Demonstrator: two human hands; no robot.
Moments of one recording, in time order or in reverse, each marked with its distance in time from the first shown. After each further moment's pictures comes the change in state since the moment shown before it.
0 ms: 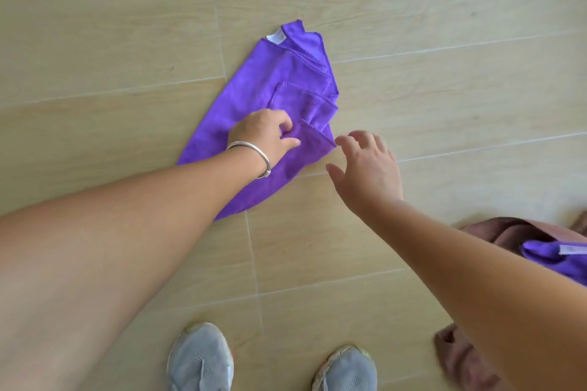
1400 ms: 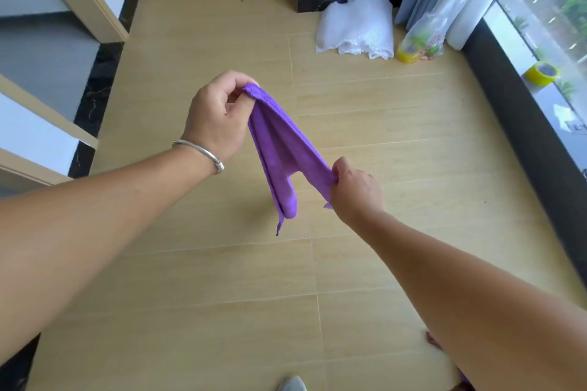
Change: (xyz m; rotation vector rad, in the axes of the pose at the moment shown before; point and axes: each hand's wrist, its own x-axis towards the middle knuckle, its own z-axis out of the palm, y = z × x) left_hand -0.196 0.109 -0.643 -0.546 0.702 0.389; right_hand -0.009 -0.289 -0.471 0.185 0.149 -0.082
